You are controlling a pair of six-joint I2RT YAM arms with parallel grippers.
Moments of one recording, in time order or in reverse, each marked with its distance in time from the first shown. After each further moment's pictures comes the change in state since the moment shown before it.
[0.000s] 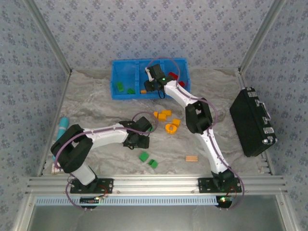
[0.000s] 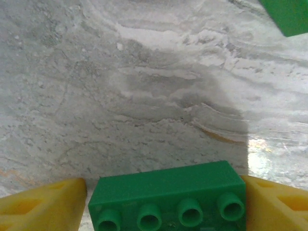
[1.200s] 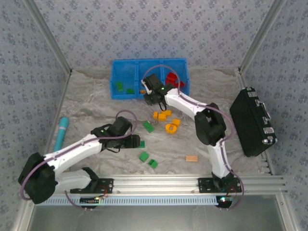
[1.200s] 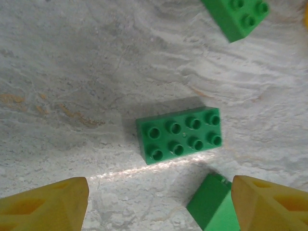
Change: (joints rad) left arm 0.106 -0.433 -0.186 -0.019 0.121 0.027; right arm 0.131 -0.364 -0.457 -0.047 0.102 -0.013
